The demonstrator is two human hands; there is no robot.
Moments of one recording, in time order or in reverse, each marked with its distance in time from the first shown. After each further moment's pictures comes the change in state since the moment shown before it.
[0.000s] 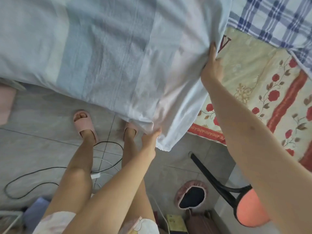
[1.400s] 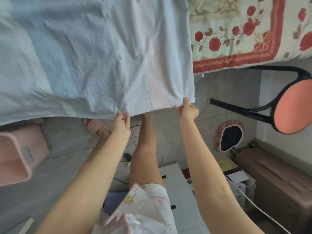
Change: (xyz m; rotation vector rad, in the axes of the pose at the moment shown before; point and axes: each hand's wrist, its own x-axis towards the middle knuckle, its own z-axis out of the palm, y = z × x) left_hand 0.003 0.058 -0.135 -0.221 0.196 -0.015; right_hand -0.308 0.030 0.121 1.490 0.202 1.297
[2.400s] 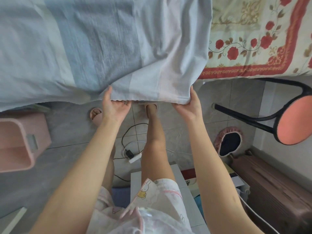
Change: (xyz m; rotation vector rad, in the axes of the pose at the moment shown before) left_hand 0.004 0.083 0.001 -0.148 -0.490 -0.089; right_hand -0.059 -0.015 0.036 0.423 -0.674 0.452
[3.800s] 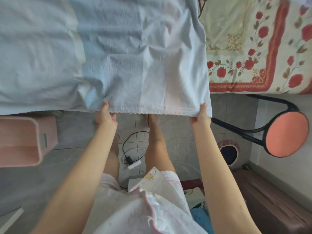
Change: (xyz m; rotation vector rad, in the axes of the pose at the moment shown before) left_hand -0.025 0.026 -0.019 0.161 0.317 0.333; right_hand -0.069 -0.032 0.011 -0.288 0.569 -0.380
